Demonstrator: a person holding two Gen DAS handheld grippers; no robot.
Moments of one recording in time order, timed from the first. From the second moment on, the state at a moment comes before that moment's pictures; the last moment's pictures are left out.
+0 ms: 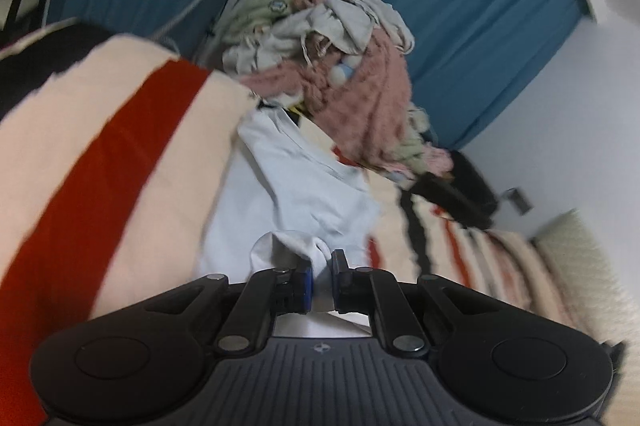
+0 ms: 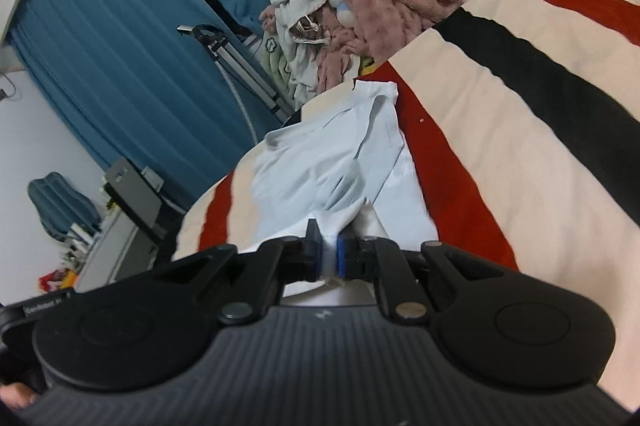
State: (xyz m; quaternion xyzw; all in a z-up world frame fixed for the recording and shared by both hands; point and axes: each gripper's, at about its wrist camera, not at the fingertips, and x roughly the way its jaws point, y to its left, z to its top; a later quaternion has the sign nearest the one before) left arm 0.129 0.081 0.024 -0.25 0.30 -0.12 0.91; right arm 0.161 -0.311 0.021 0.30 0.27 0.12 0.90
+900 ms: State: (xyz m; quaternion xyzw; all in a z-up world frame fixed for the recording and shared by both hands) left arm 0.164 0.041 -0.025 -0.08 0.29 -0.10 0.95; right arm 0.189 -0.272 0.005 0.11 0.19 0.12 0.97
